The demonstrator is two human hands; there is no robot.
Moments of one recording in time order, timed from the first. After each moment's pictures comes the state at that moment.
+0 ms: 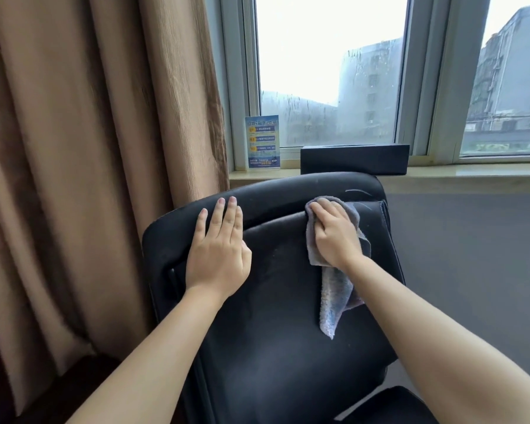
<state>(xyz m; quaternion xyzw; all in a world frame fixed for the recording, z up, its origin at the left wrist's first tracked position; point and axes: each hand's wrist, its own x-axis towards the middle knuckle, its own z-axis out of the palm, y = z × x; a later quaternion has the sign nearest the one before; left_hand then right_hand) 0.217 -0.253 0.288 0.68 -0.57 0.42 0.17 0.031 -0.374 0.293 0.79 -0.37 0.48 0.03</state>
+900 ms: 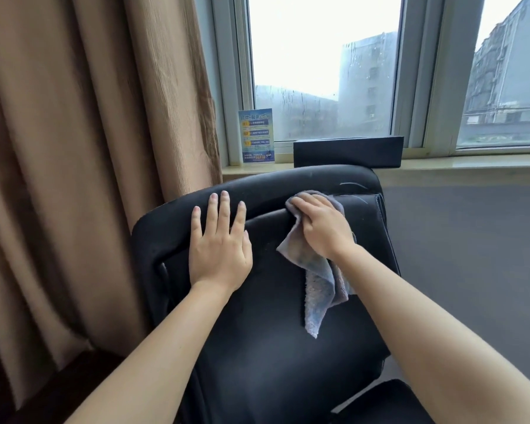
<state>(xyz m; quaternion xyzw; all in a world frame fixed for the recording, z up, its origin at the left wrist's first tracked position) 0.198 -0.265 0.282 0.72 -0.53 0.41 0.16 0.031 -0.376 0.299 0.83 -0.33 0.45 0.04</state>
